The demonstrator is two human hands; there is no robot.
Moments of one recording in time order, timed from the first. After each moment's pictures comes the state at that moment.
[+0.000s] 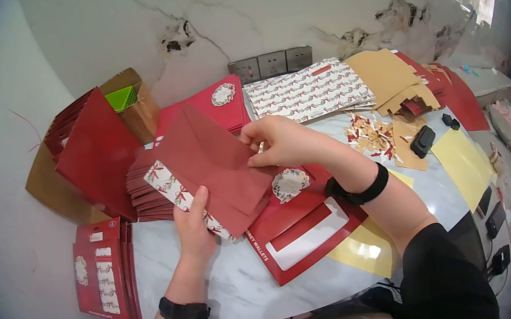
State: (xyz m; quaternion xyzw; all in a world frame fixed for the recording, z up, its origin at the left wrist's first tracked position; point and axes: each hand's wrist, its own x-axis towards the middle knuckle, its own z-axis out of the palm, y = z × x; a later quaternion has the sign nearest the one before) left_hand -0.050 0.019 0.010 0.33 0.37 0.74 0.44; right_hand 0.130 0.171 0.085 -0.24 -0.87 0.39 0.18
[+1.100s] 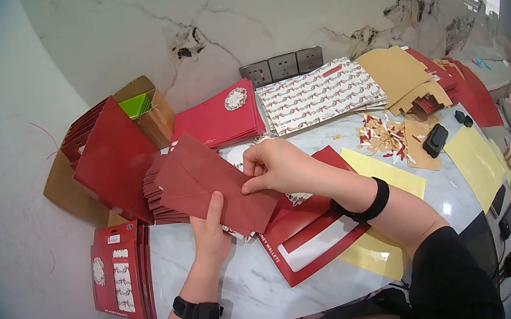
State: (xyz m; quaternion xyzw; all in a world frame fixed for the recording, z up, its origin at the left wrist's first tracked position) left_hand -0.049 0.018 0.004 0.36 0.41 0.73 0.41; right_hand 0.113 0.141 0.070 -0.26 -0.84 0.43 0.23
